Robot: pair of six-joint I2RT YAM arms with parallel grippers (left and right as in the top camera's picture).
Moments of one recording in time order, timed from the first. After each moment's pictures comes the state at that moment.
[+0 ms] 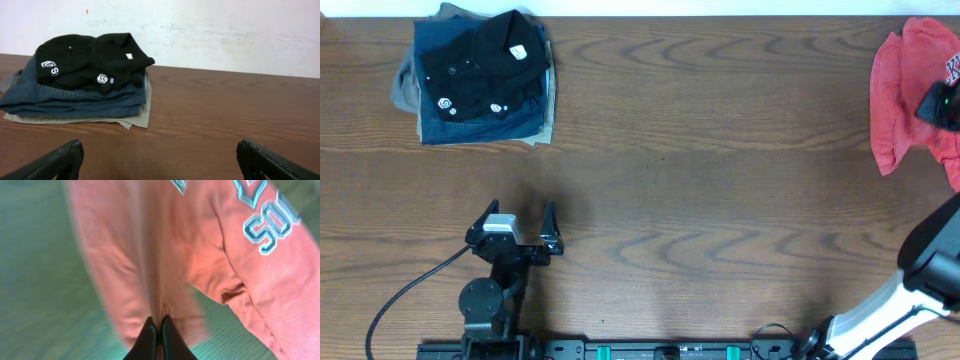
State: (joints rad) left arm 0.01 0.01 0.02 -0.11 0.10 -0.12; right arm -0.50 1.96 1.68 -0.71 0.03 0.04
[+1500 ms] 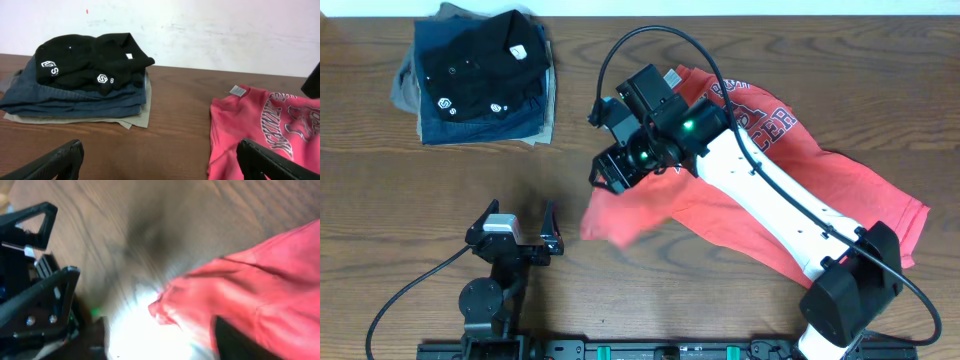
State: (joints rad) left arm 0.01 0.01 0.02 -0.11 0.10 -0.12; right arm 0.71 1.86 1.68 -0.91 -0.47 0.09
